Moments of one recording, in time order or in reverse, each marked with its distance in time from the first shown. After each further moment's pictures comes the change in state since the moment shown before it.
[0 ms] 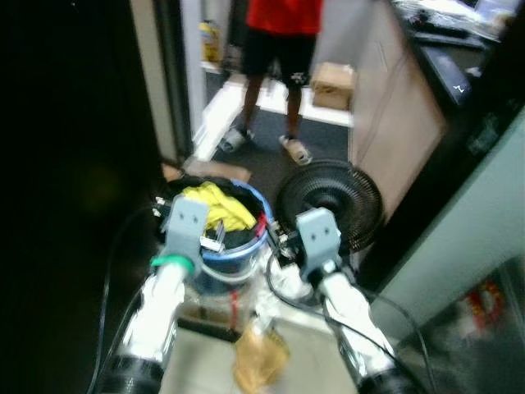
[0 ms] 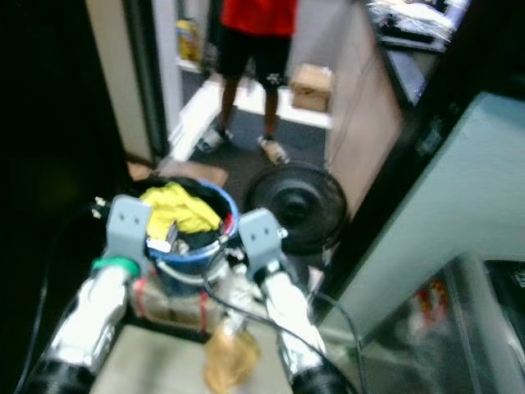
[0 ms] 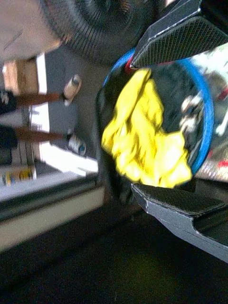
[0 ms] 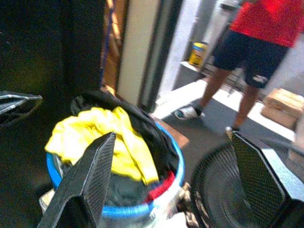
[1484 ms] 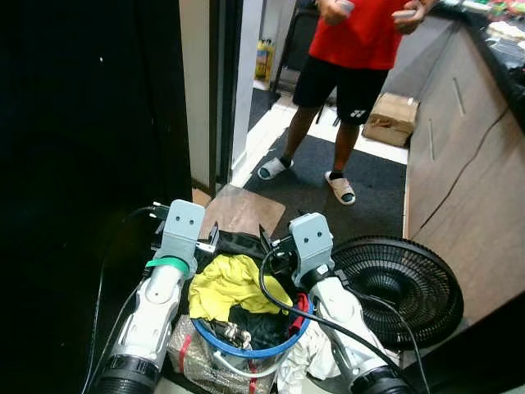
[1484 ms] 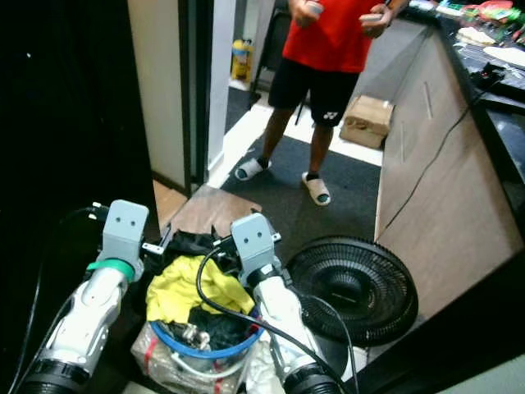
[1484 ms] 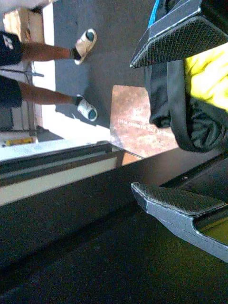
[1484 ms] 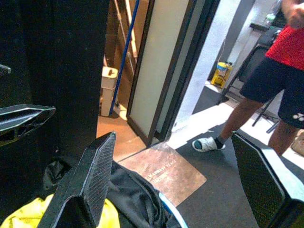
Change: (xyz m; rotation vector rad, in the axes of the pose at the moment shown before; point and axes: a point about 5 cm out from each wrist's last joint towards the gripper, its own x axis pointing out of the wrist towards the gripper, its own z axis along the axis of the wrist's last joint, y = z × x) left arm -0.002 0.004 -0.006 0.029 0.021 0.004; right arm 0.000 0.008 0.001 0.001 -0.005 0.018
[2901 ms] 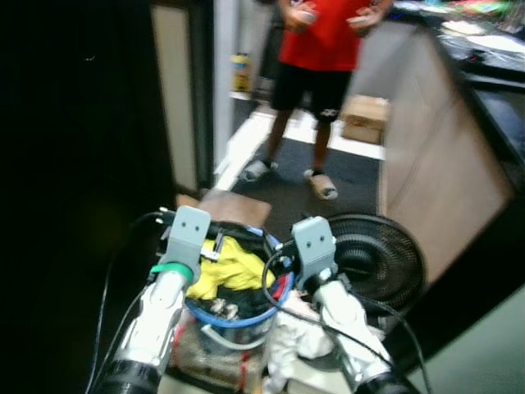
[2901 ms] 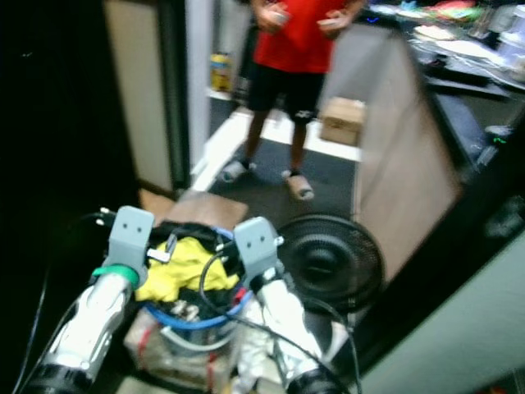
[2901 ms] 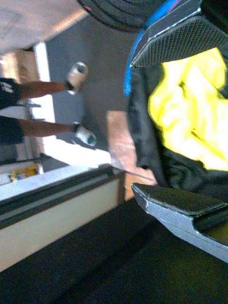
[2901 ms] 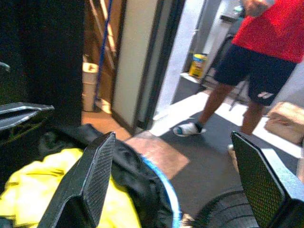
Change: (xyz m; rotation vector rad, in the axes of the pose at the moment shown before) left arm -0.001 -0.004 -0.004 0.005 0.012 -0.022; right arm -0.003 0.000 -0.002 -0.001 0.001 0.001
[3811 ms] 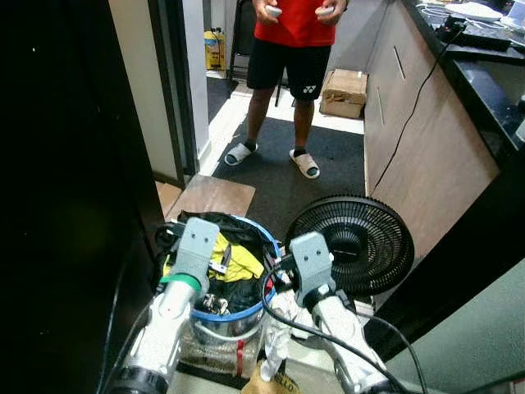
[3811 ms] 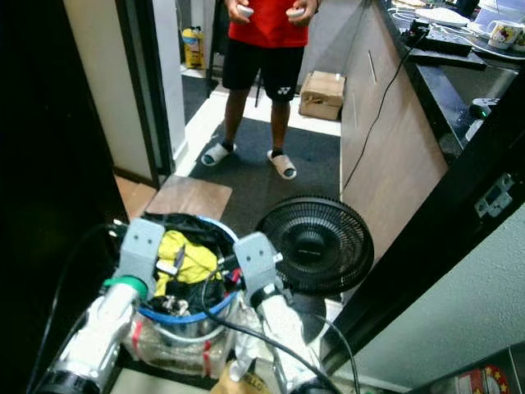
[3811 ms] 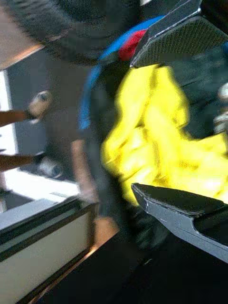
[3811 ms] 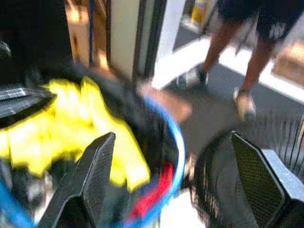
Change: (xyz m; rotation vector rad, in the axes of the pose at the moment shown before) left arm -0.016 -0.028 -0.046 -0.020 0.155 -0.086; right arm -0.032 0.008 -0.059 0.018 0.262 -0.007
